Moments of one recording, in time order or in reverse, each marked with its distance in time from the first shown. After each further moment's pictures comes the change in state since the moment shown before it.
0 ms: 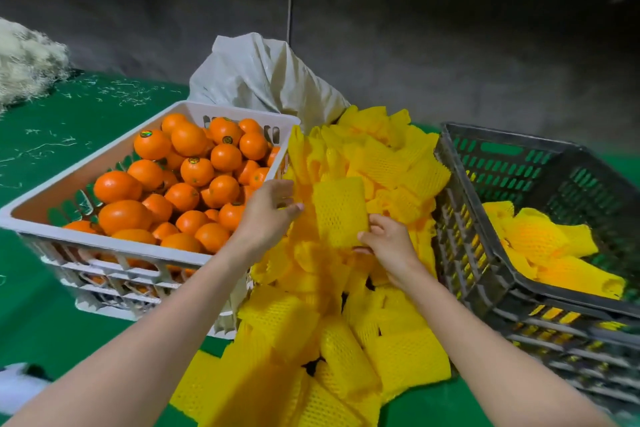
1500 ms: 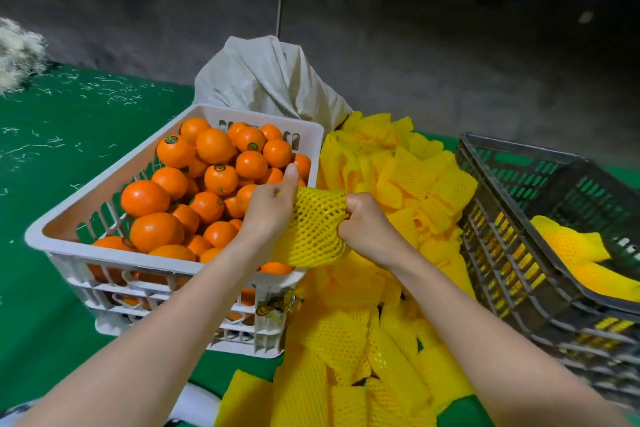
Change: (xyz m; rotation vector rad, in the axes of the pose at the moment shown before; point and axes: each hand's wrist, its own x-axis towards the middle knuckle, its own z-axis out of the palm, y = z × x) left_hand 0.014 -0.010 -0.073 -0.262 0.066 -0.053; right_hand -0.005 -0.081 0.116 -0.270 -0.248 -0.359
